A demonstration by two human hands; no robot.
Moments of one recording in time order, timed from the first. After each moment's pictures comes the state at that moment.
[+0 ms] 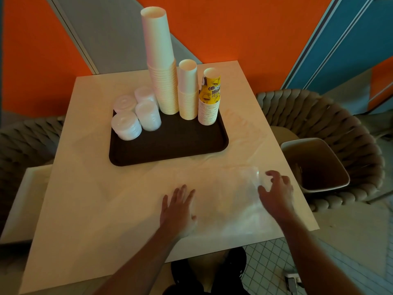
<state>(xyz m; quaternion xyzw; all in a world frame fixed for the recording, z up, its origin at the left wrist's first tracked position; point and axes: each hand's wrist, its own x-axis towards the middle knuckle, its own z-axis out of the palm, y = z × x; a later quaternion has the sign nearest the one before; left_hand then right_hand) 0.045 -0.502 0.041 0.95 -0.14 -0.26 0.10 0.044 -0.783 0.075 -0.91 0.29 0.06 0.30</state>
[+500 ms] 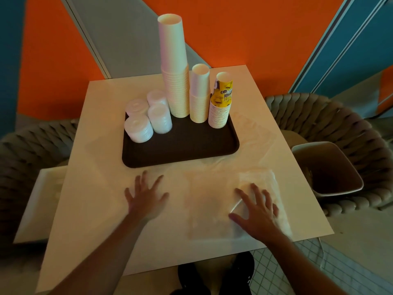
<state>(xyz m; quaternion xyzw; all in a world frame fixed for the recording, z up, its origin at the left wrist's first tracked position) 0.093 -0.400 0.052 0.96 0.04 -0.25 0.09 0.013 -0.725 0.038 -0.96 0.08 0.21 0.17</state>
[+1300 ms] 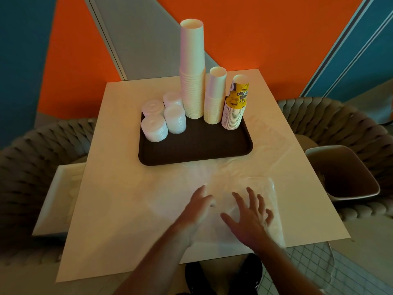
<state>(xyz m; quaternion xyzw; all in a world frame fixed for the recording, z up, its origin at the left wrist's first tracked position) 0.035 -0.483 0.150 0.74 0.15 -0.36 0.56 0.005 -0.646 0.061 -0.95 0.11 0.20 0.20</state>
